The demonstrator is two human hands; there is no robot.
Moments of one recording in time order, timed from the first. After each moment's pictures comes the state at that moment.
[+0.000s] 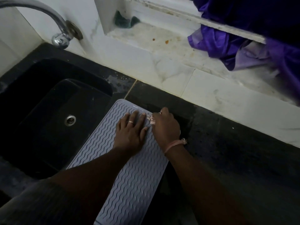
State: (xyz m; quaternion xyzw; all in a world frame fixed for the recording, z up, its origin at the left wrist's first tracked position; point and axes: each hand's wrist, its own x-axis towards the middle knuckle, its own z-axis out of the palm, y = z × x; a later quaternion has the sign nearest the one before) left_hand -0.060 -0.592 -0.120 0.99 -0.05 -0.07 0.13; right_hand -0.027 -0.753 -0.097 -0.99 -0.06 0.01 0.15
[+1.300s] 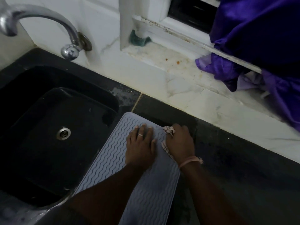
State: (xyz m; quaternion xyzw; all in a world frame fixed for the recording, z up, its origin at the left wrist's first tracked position) left_hand -0.059 -0.578 -0.116 0.97 -0.07 -0.08 0.22; right_hand -0.038 -0.731 -0.050 -0.97 0.13 0.05 0.19
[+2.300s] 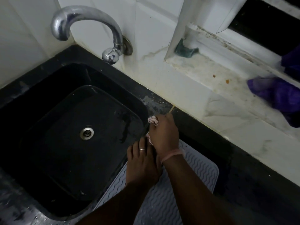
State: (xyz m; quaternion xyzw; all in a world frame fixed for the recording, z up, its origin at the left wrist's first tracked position) left_hand -0.051 -0.508 -0.126 0.98 0.02 -0.02 0.18; right_hand 0.059 -0.571 -0.070 -0.97 0.02 0.00 0.25
